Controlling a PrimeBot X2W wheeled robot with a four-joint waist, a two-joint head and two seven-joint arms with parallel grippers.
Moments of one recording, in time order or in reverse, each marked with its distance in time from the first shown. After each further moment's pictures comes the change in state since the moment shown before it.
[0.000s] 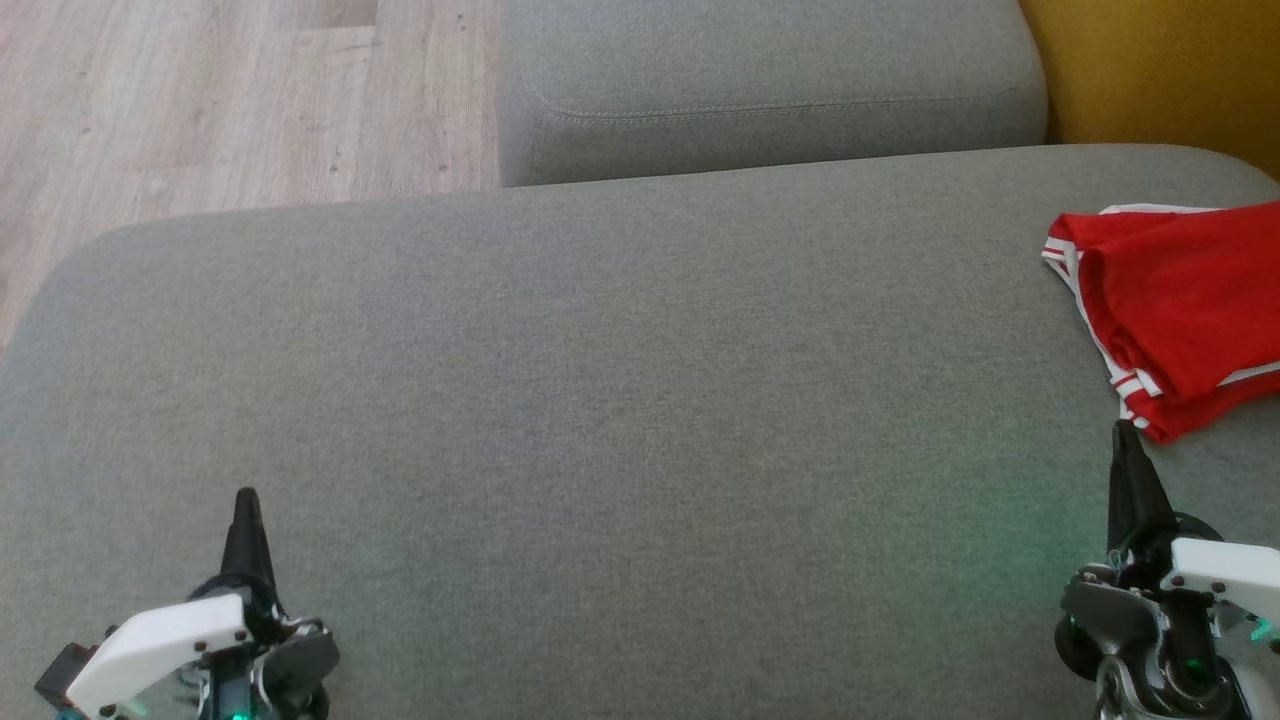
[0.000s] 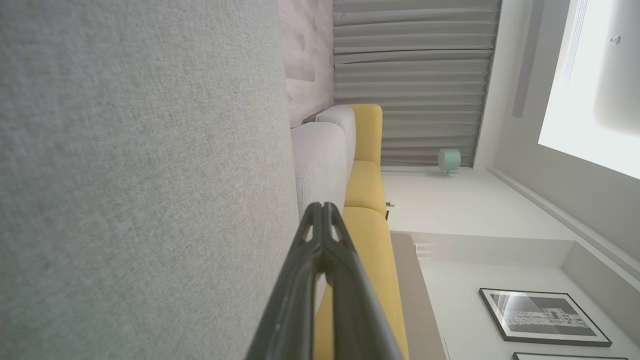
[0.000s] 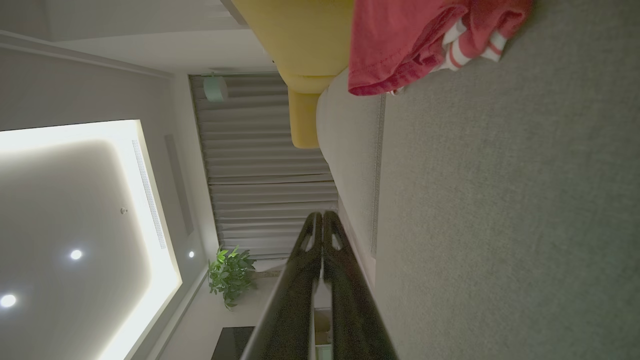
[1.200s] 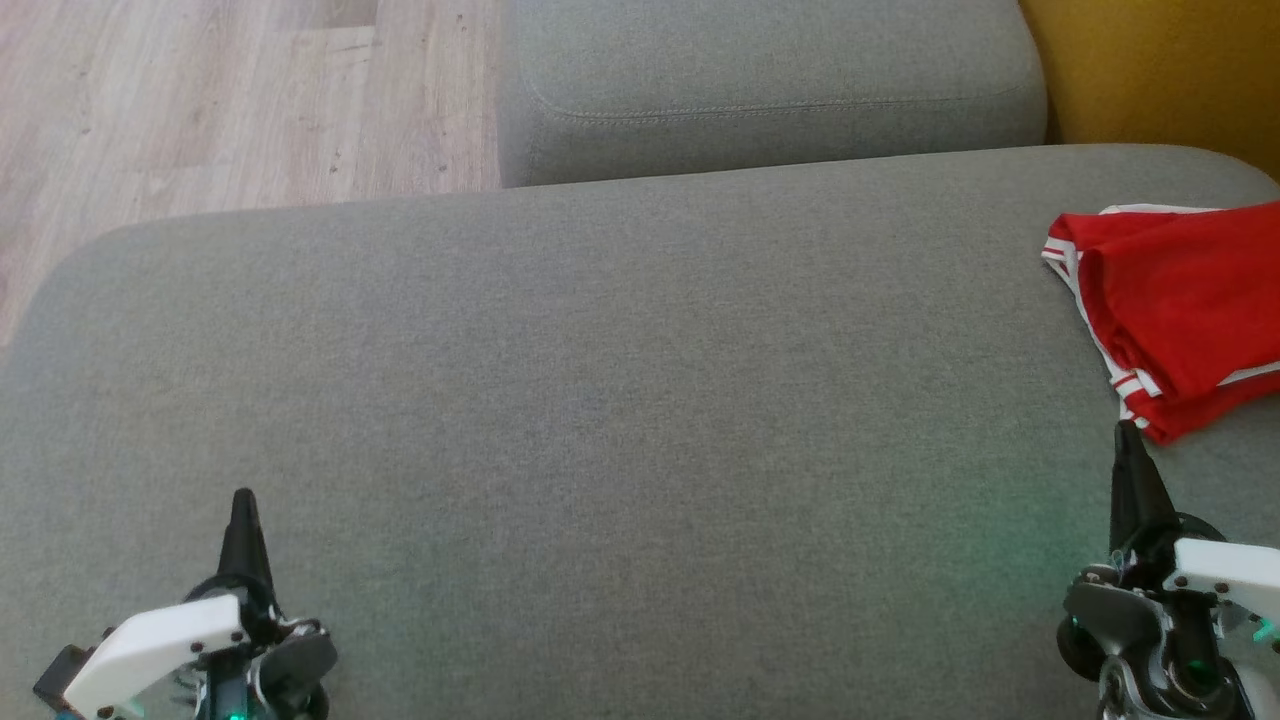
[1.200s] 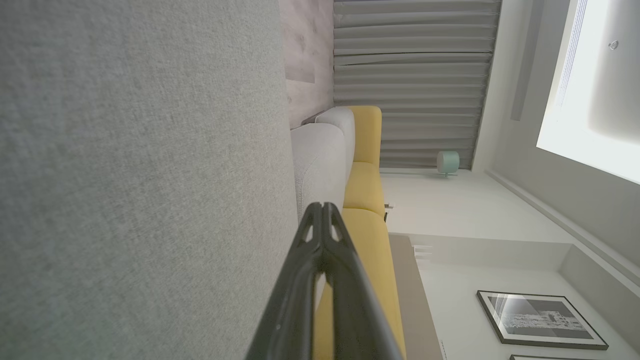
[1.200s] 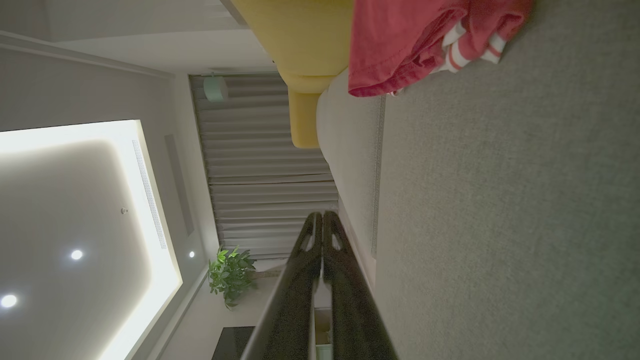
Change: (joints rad) left arm 0.000 -0.008 0.017 0.000 0.001 0.000 0.009; right arm 0.000 0.001 -0.009 0.001 -0.001 0.000 0.010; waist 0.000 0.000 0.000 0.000
